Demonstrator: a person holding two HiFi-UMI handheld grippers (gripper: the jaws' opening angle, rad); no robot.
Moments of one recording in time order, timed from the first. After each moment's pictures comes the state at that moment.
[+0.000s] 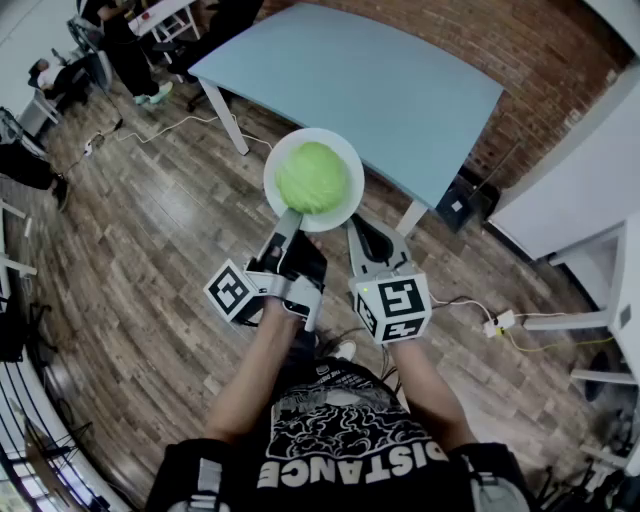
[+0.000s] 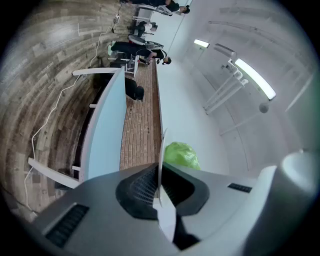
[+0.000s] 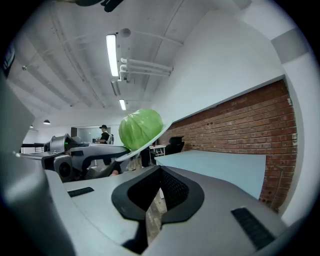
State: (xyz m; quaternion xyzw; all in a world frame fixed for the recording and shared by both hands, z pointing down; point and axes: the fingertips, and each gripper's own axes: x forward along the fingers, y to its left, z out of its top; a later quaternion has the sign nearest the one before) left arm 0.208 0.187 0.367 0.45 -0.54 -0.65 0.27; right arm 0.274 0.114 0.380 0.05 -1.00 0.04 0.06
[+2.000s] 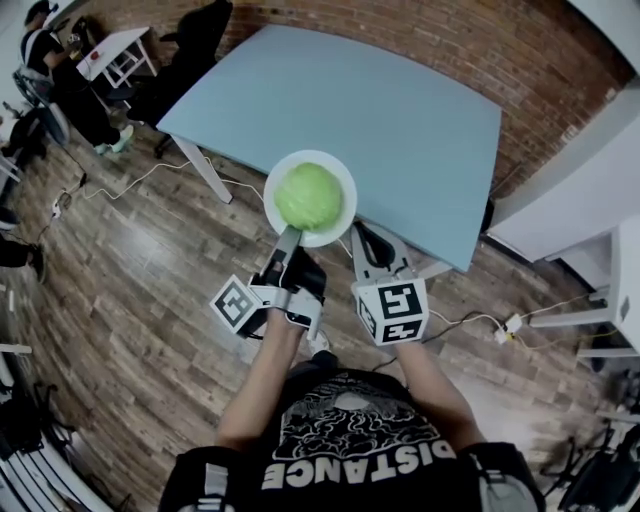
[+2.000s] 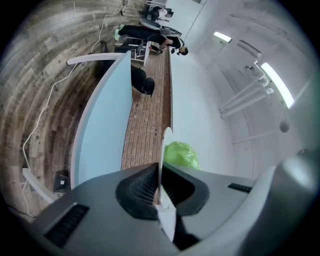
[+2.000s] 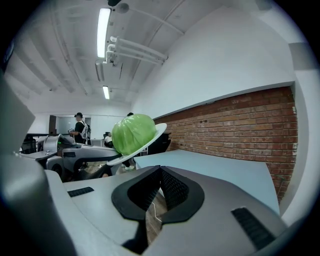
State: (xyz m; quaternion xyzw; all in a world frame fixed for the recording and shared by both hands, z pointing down) left arm -0.034 0.126 0.388 0.46 -0.50 -0.65 0.34; right arm 0.046 0.047 0.385 0.15 -0.98 0.01 0.09
